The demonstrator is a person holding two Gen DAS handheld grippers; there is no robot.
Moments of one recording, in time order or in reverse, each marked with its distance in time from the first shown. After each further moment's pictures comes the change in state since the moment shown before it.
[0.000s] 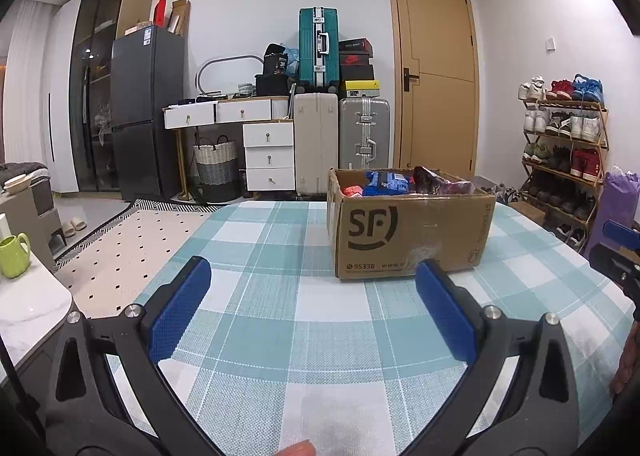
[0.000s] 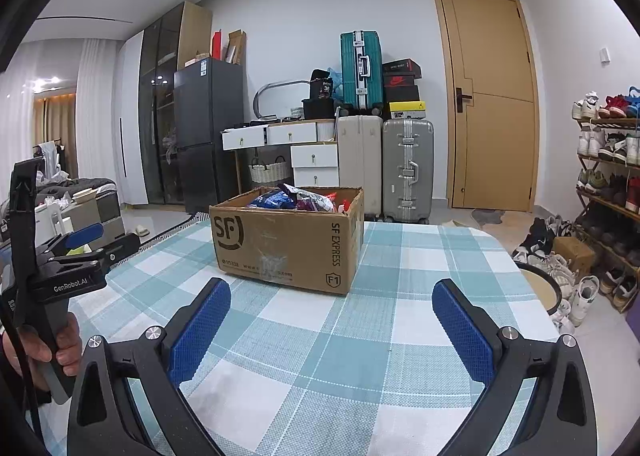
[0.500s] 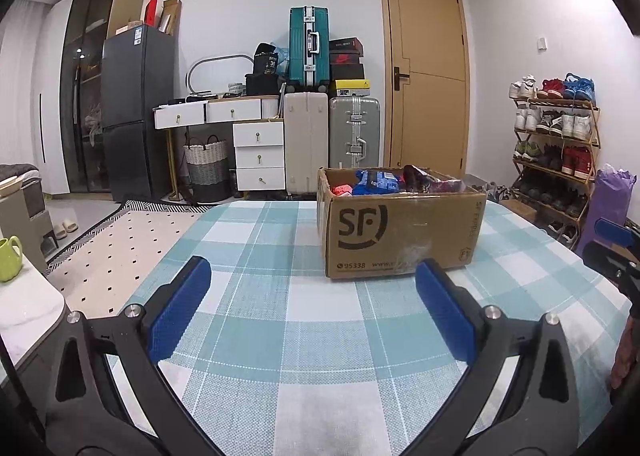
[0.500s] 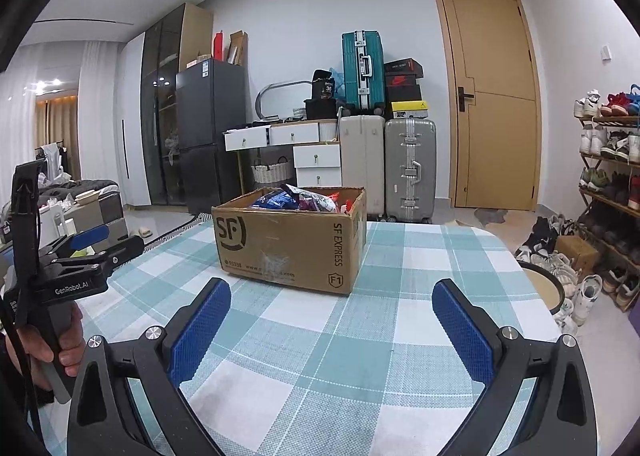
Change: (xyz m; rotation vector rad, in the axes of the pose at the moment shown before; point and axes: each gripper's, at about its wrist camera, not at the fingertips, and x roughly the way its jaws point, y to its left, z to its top) left arm 0.000 0.000 0.003 0.003 0.007 -0.037; right arm -0.003 -0.001 0.000 0.002 -0.001 0.016
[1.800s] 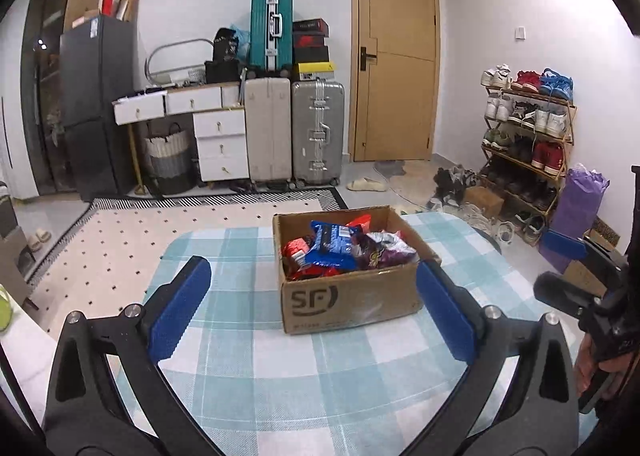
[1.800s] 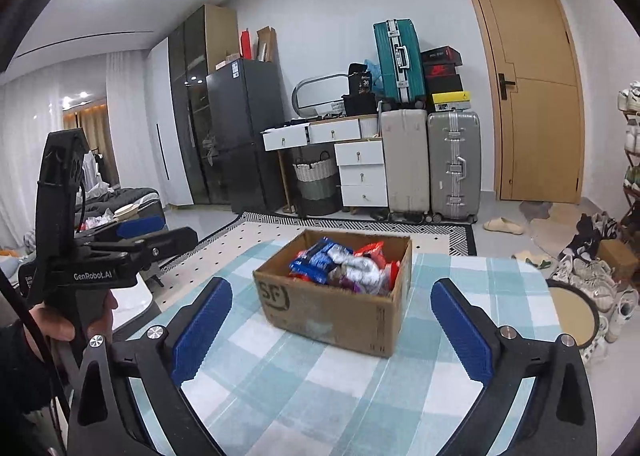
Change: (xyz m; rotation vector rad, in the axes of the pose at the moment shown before) left arm -0.001 -0.026 0.134 0.044 0.108 -0.115; right arm 0.022 0.000 0.099 0.047 0.054 0.194
